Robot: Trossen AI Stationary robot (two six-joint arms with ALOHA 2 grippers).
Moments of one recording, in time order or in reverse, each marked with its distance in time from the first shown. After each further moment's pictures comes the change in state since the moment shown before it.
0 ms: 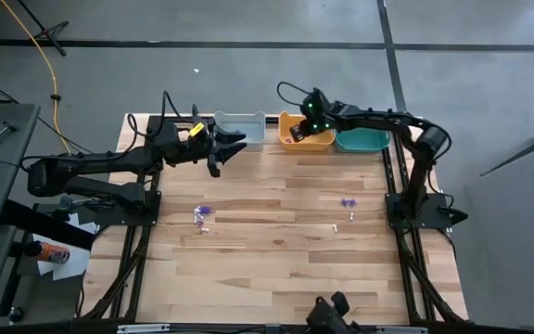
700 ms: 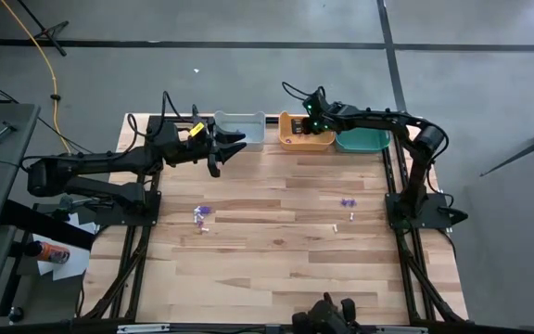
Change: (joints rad) left arm 0.000 0.000 0.000 0.000 -0.001 0.000; right arm -0.003 0.014 0.000 -0.031 0.127 0.344
